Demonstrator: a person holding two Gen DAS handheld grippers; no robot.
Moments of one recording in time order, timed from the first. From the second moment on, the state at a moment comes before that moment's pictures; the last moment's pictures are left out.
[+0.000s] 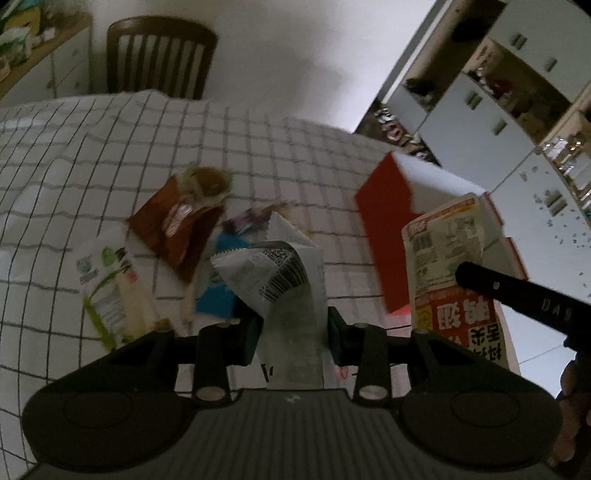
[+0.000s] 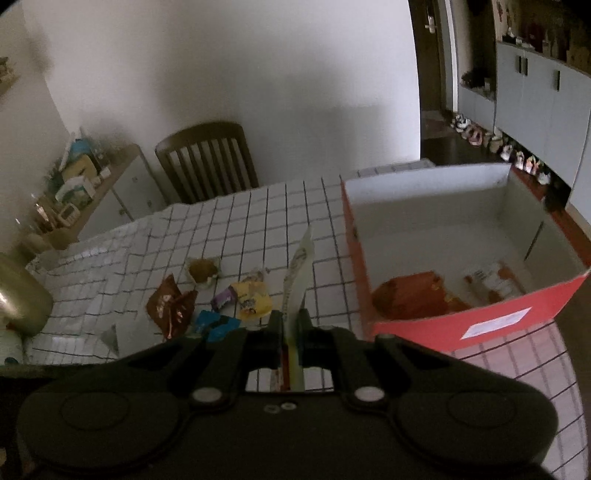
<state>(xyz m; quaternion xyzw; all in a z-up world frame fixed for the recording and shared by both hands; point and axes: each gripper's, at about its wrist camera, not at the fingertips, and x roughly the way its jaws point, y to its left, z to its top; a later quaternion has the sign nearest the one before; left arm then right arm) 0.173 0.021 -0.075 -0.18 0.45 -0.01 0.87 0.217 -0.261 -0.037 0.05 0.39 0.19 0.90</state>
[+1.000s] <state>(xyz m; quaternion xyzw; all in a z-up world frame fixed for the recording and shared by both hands) 0.289 -0.178 -0.006 -0.11 0.43 -0.07 0.89 0.293 -0.430 0.014 0.04 0.34 0.17 0.93</state>
